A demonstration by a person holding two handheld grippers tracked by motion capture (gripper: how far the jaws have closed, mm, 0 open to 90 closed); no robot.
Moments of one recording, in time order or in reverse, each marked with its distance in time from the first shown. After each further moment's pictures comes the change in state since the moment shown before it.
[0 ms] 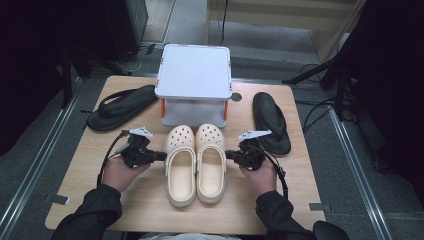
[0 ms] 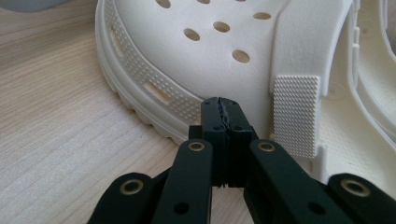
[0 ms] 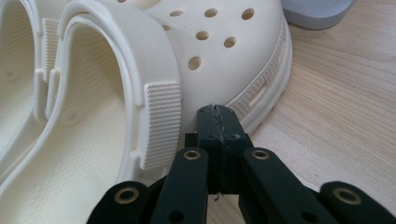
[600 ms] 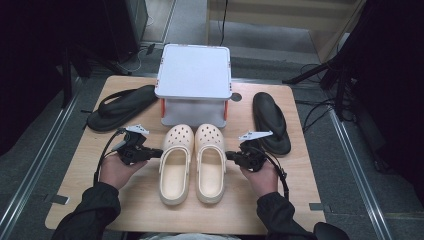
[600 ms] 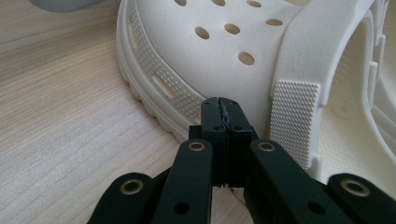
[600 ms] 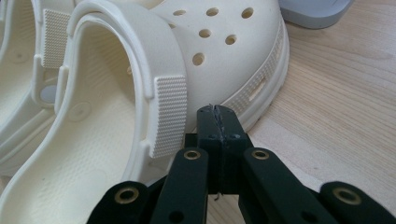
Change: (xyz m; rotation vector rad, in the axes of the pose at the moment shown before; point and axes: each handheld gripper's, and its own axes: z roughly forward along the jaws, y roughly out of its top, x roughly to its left) left arm 0.011 0.000 -0.005 -0.008 0.031 -0.025; right arm 0.004 -0.002 -0.006 0.002 -0.006 -0.005
